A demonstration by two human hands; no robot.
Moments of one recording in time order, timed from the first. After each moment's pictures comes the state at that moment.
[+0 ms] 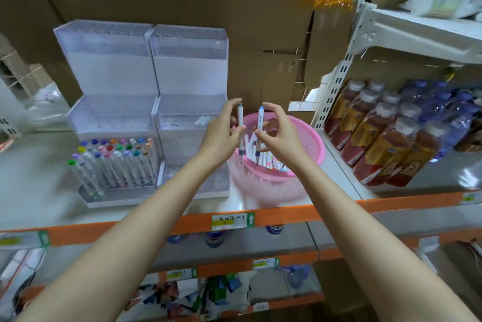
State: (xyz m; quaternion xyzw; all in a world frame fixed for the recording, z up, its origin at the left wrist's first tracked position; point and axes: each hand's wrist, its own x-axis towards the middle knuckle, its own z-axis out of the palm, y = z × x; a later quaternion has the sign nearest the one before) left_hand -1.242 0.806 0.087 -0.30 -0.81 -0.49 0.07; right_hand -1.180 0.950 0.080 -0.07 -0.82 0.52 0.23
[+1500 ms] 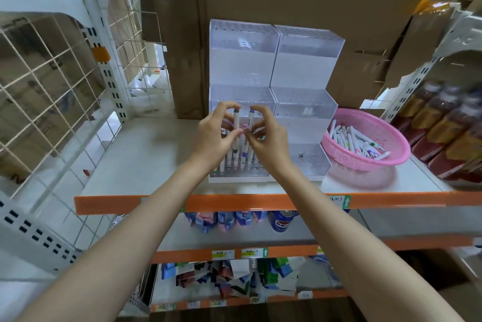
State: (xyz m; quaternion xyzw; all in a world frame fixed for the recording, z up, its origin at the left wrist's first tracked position) left_hand -1.277 0.539 0.078 -0.34 -0.78 -0.50 0.18; right_hand -1.234 0.677 0.067 -0.01 -0.85 0.41 0.32
